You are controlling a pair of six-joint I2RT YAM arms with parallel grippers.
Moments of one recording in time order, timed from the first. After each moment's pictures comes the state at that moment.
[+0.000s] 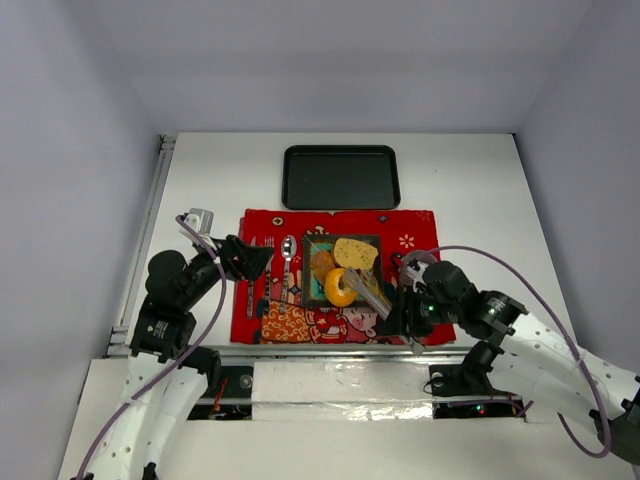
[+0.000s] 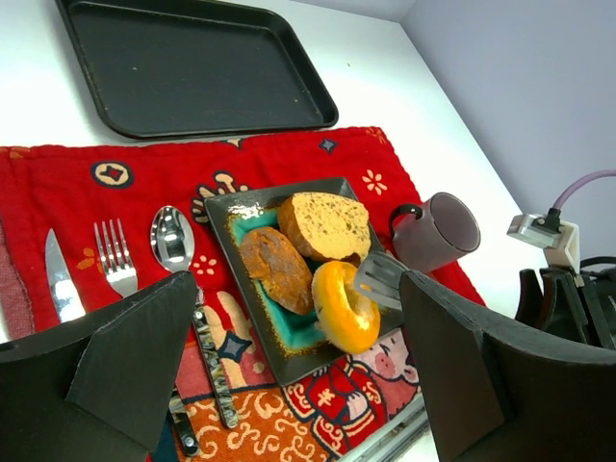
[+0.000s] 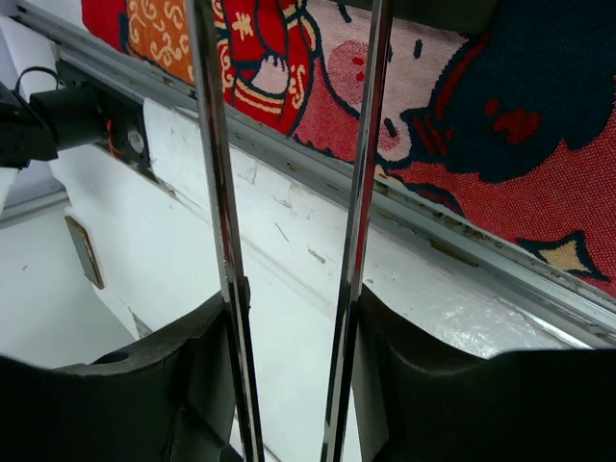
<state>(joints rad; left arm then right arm) -0.21 0.47 0.58 -0.27 0.38 -0.46 0.80 0.72 0.54 -0.64 -0.34 0.90</state>
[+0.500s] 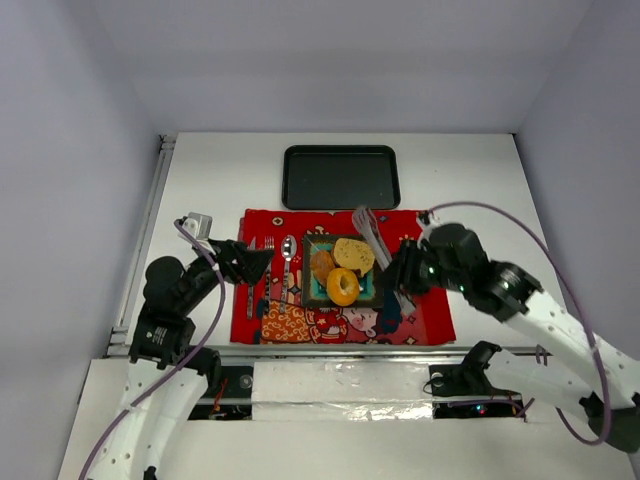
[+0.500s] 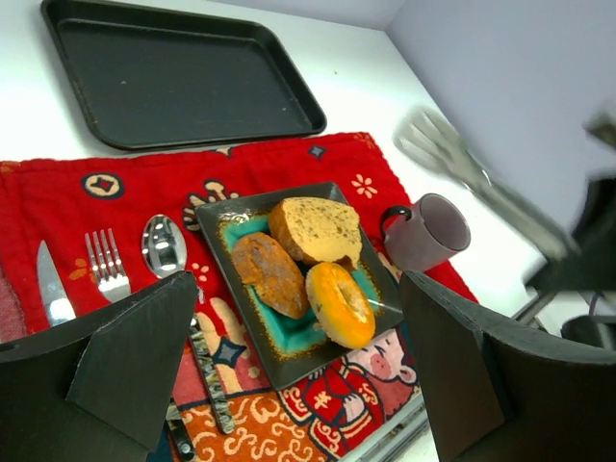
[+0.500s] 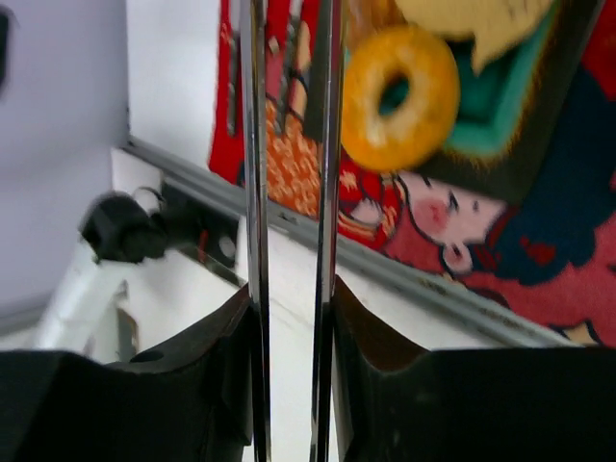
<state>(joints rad) -0.22 0.44 0.57 -0.25 0.41 -0.46 0.80 0.80 0.85 -0.68 -0.14 0.90</state>
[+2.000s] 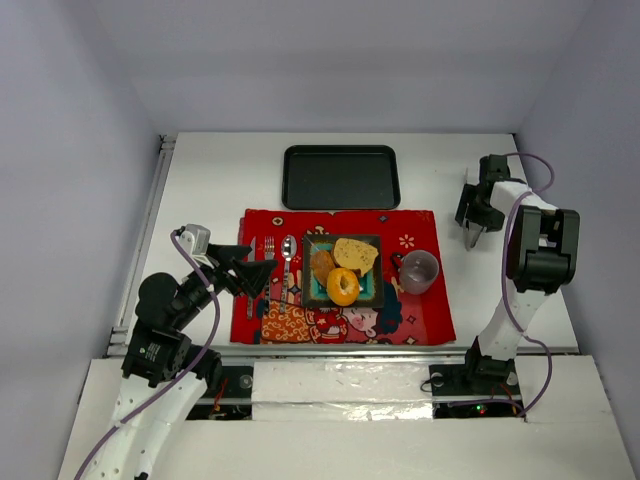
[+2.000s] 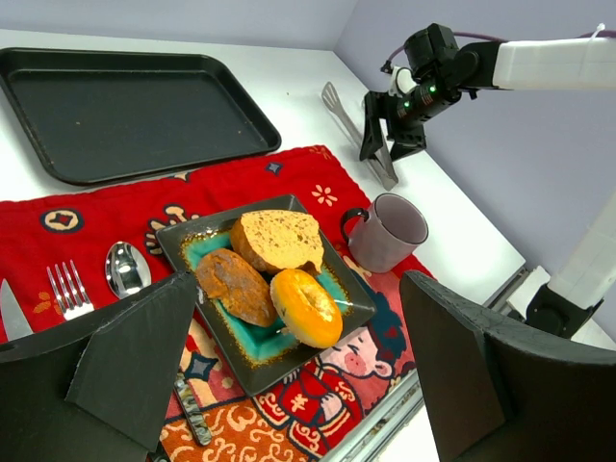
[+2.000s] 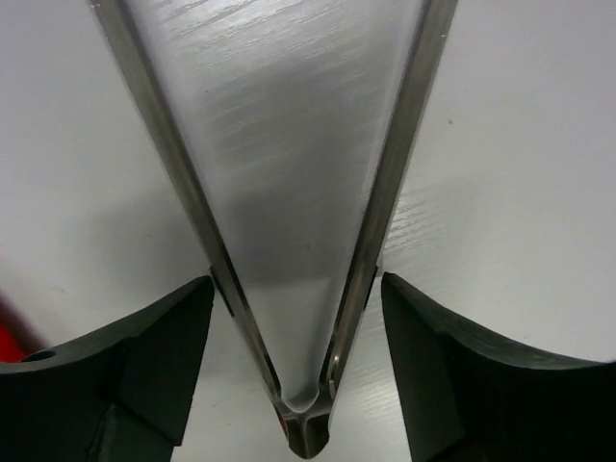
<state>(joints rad) -0.32 0.31 0.56 -0.25 0.39 -0.45 -0.15 1.94 1.34 -0.52 0.19 0.18</state>
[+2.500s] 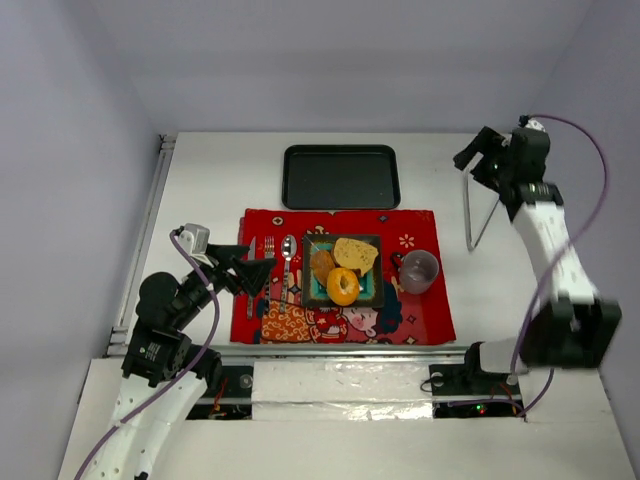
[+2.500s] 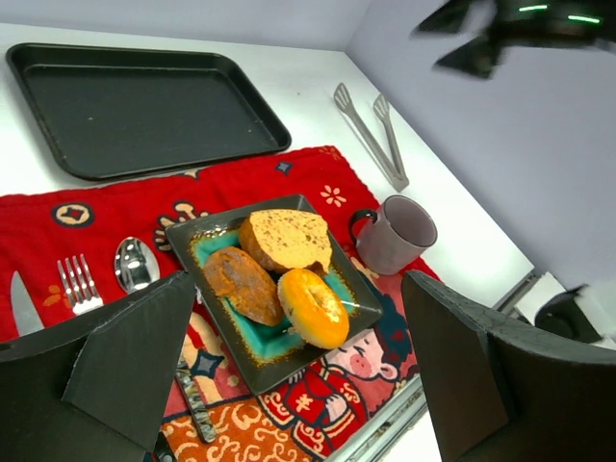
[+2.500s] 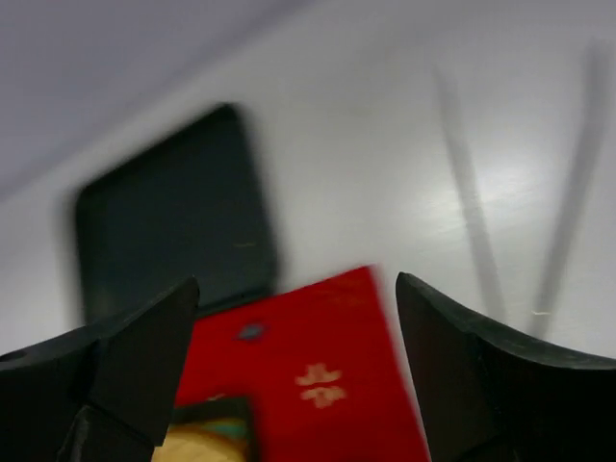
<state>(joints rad) -0.32 0.31 0.56 -0.26 0.36 -0.45 -0.10 1.55 1.39 -0.46 0.00 0.44</state>
